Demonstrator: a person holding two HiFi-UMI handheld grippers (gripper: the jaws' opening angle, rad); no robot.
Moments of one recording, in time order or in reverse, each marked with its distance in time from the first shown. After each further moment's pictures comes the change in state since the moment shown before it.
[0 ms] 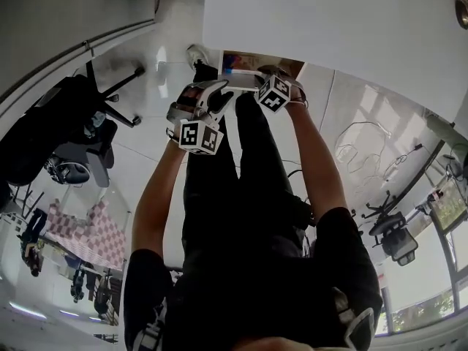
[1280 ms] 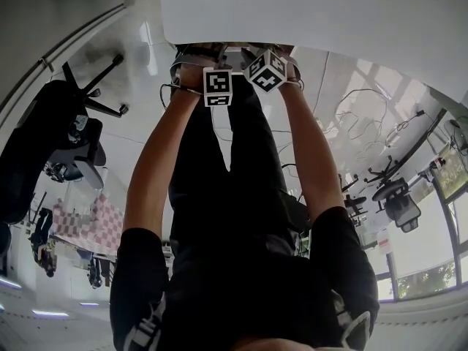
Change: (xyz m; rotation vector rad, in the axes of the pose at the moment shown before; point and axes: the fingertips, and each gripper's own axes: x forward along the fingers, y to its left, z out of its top) left arm 0.165 -0.041 -0.064 0.423 0.374 -0.324; right arm 0.012 -0.037 -0.012 0.164 -0.063 -0.020
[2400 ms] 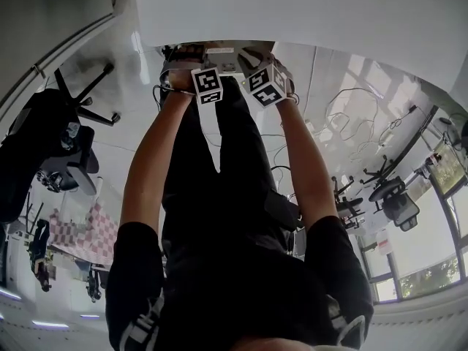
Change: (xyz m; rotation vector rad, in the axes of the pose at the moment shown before) left arm 0.017 0.009 -0.012 -0.081 0.166 0.077; right arm -0.061 -0.013 -0.017 0.123 -0.132 -0.118
